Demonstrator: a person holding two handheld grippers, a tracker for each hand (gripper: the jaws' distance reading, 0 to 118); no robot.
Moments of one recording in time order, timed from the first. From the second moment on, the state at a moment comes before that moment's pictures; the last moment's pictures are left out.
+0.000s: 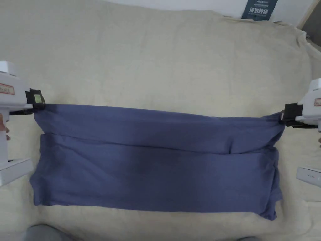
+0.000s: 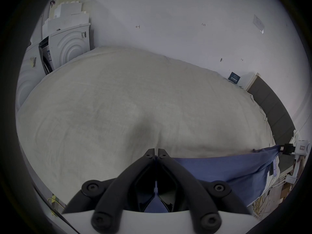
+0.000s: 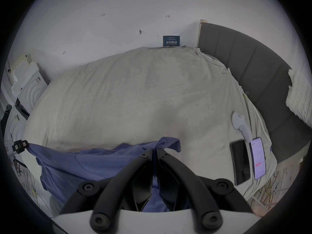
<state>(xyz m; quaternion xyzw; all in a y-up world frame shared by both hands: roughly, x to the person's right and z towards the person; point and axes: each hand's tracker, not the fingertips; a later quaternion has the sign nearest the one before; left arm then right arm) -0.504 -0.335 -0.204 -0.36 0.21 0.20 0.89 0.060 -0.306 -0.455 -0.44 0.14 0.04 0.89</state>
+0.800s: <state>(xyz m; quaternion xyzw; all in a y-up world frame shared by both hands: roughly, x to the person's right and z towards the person) -0.440 -0.429 -0.098 -0.45 0.24 0.18 0.84 0.108 -0.433 -0.322 -0.52 0.08 0.03 0.85</state>
